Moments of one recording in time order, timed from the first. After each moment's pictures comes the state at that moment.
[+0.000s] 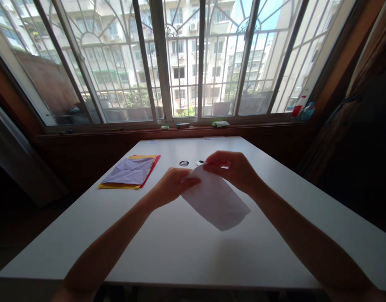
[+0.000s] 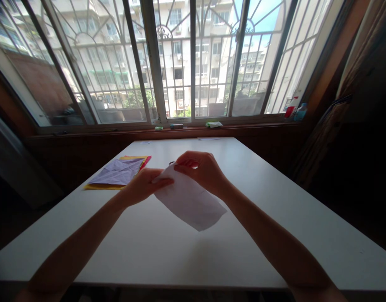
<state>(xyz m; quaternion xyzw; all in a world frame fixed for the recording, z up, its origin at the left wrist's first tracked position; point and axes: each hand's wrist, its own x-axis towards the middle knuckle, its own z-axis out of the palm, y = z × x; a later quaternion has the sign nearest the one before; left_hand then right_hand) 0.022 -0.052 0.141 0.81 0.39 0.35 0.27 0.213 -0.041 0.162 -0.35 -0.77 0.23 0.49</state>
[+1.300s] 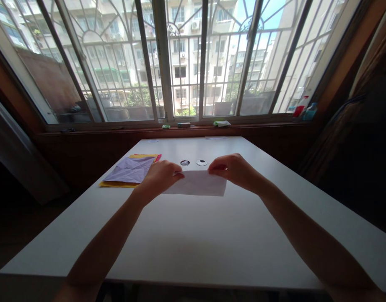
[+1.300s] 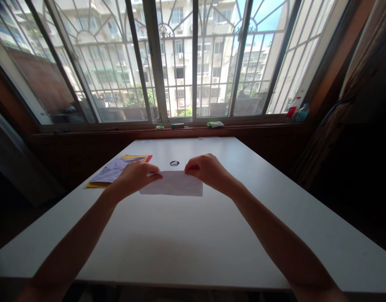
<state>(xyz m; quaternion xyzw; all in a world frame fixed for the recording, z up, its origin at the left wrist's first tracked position) 0.006 -0.033 0.141 0.82 0.53 0.21 -0.05 0.230 -0.023 0.152 -0.41 -0.85 0.07 0.31</state>
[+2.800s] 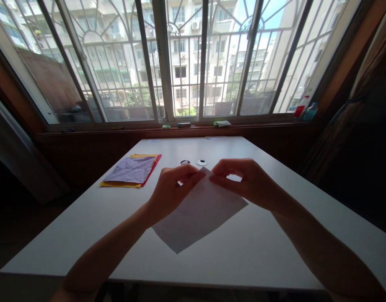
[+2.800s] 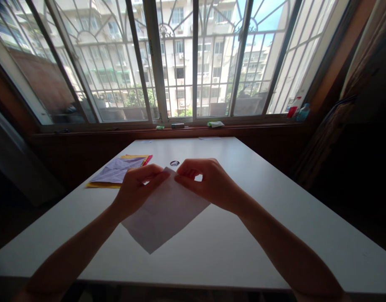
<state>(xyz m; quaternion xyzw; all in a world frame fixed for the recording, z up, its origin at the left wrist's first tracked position) 0.037 -0.073 0.145 0.76 0.35 0.50 0.23 0.222 -0.068 0.173 -0.33 -0.83 0.23 0.39</state>
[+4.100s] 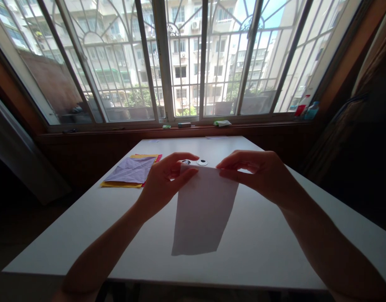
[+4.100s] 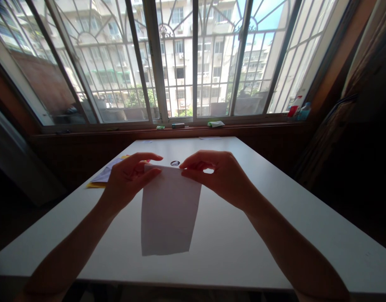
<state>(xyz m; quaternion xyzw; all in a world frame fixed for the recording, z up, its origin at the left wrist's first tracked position) 0.020 -0.076 0.154 0.71 0.36 0.54 0.28 0.228 -0.069 0.175 -0.35 -0.77 0.25 0.46</state>
